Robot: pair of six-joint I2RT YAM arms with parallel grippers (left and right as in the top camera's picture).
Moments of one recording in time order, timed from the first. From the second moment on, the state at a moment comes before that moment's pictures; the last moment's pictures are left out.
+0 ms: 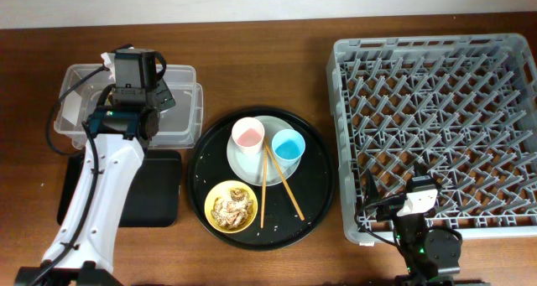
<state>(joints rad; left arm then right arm) -0.08 1.52 1.30 -0.60 -0.31 -0.40 0.04 0.01 0.01 -0.07 -0.07 -0.02</state>
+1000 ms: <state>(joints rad) -0.29 1.31 1.32 -1.19 0.07 -0.39 0.04 0.01 0.01 -0.07 -0.07 -0.02</state>
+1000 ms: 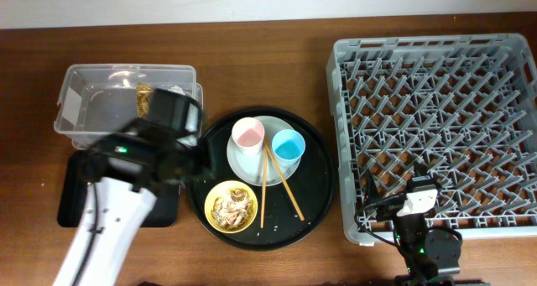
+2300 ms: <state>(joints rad) -0.71 1.44 0.81 -0.70 0.05 -0.50 0.04 0.01 0.01 -0.07 -0.07 -0.02</state>
